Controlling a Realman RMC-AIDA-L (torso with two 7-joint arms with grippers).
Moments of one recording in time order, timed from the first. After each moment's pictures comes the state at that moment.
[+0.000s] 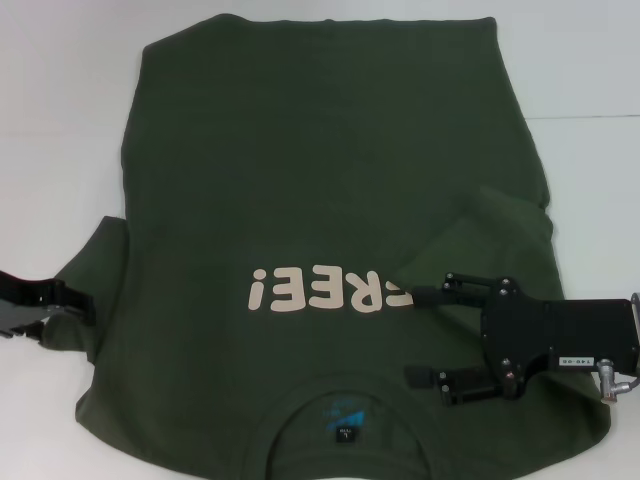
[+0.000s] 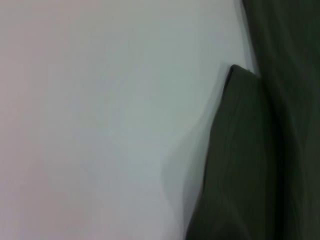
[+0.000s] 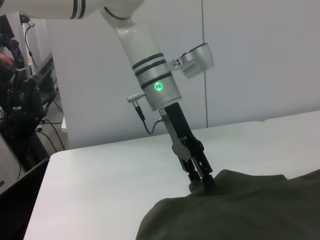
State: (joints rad) left arm -0.67 -2.06 0.75 0.93 2.85 1.37 -2.83; right arm 0.49 2.08 -0.79 -0.66 -1.96 -1.68 1.15
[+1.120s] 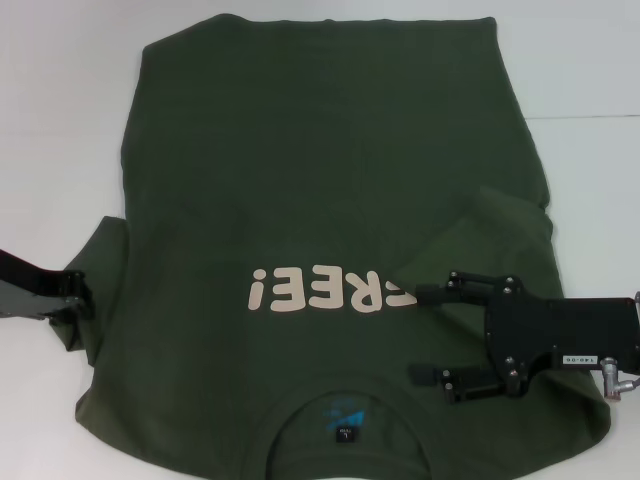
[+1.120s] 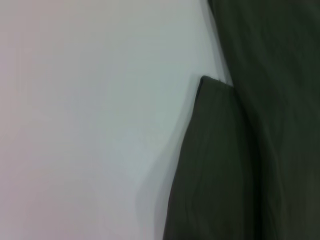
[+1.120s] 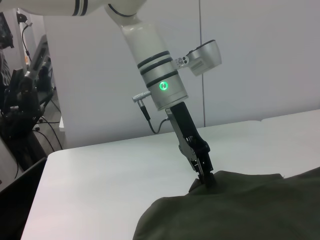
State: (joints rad) left arm -0.70 -2.06 0.78 0.90 2.85 1.34 -2.81; right arm 0.49 2.08 -0.78 -0.66 -1.96 -1.68 1.15
